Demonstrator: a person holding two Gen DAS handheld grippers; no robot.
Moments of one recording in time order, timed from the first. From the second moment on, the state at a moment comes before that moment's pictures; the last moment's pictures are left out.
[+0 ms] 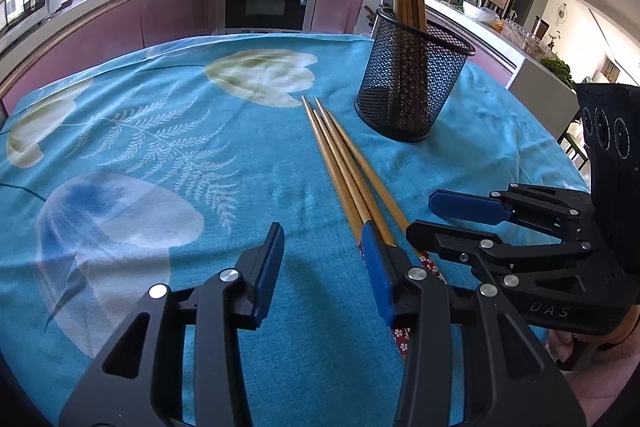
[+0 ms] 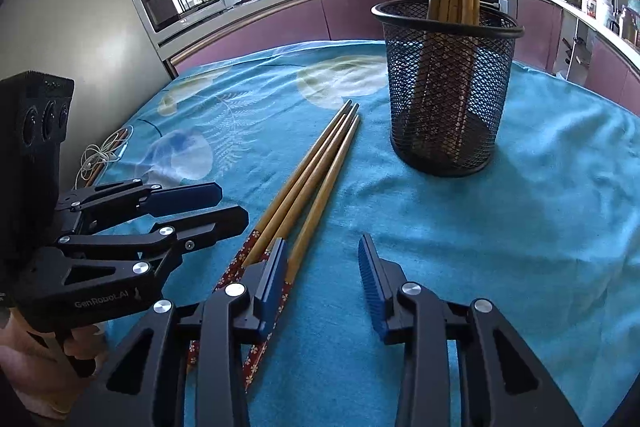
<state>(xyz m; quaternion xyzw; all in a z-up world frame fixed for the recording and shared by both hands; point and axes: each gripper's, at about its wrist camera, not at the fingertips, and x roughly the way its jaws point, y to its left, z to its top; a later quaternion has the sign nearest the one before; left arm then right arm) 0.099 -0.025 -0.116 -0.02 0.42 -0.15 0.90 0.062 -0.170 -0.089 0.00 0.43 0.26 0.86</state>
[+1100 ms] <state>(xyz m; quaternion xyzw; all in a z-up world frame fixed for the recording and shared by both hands) 0.109 -0.029 -0.119 -0.02 0.43 -0.15 0.89 0.066 -0.172 -0.088 0.00 0.43 0.27 0.86</state>
